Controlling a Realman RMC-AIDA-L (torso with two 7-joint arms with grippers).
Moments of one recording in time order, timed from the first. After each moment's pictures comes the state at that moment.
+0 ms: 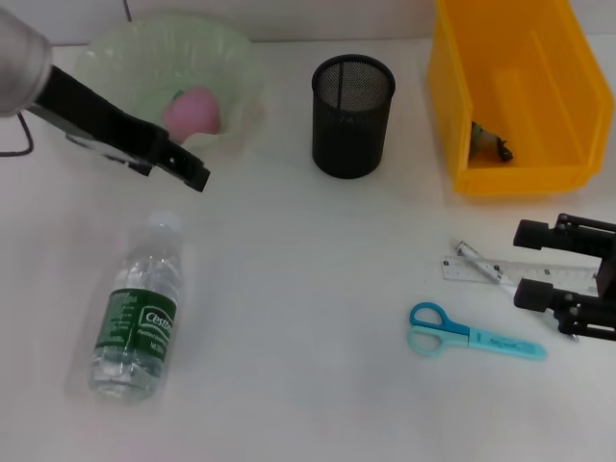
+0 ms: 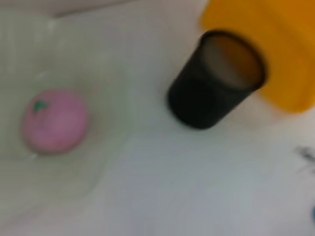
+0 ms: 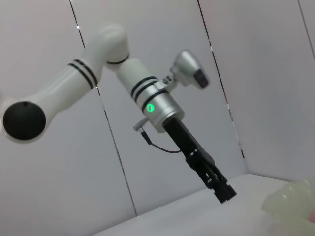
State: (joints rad) left arm -0.80 -2.07 0.95 1.33 2.64 1.84 -2.69; right arm 0.29 2.05 -0.63 -0.73 -1.83 -1.99 1.29
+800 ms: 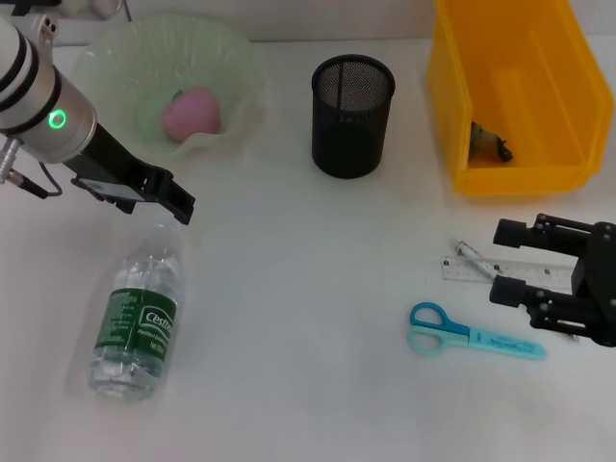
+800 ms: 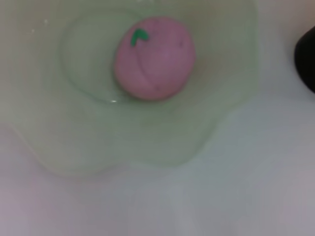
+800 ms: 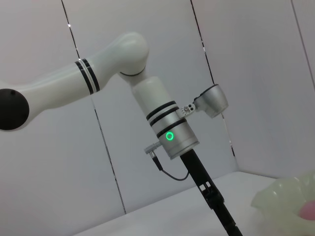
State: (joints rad) left arm -0.82 -2.08 1.11 1.05 2.80 1.54 -2.86; right arm 0.31 2.06 -0.63 -0.66 -1.85 -1.93 1.22
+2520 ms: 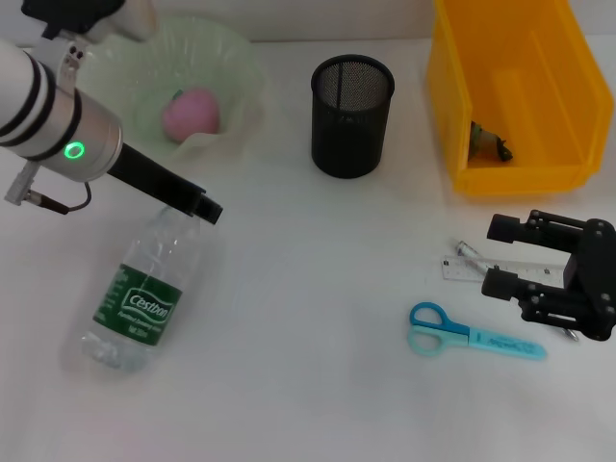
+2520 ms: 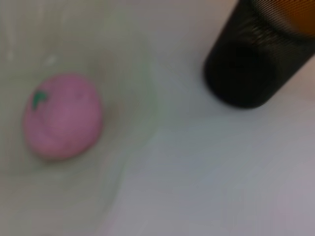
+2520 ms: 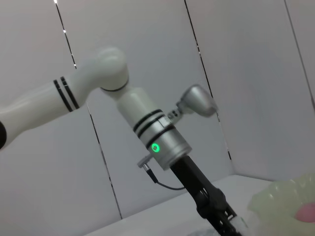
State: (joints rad) left arm -0.66 -2.07 1.32 1.21 2.58 1.44 -2.68; right arm 0.32 2.06 -0.62 -0.62 -1.85 -1.91 1.20
